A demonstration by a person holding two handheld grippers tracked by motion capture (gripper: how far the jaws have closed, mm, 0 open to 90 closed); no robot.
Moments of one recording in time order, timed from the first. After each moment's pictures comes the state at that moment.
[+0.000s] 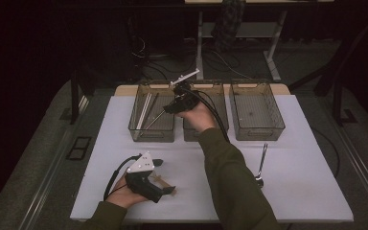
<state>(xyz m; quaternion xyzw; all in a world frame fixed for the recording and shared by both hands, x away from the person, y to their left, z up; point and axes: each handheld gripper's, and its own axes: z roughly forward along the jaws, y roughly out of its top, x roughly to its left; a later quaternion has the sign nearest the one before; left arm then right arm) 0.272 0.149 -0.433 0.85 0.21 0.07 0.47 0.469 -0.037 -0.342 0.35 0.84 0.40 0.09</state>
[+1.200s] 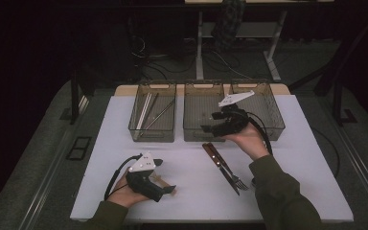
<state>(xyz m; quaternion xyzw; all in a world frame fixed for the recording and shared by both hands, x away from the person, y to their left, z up) 0.274 0.148 -0.435 0.85 0.23 0.07 0.46 0.393 -0.163 -0.351 0.30 0.84 0.44 0.10</state>
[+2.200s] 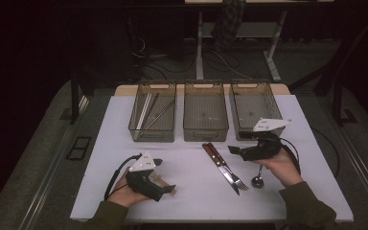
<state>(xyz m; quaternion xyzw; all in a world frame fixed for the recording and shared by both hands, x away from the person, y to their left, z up) 0.274 0.148 -0.435 0.85 0.23 0.08 0.46 0.331 -0.244 -0.386 0.32 0.82 0.47 0.11</state>
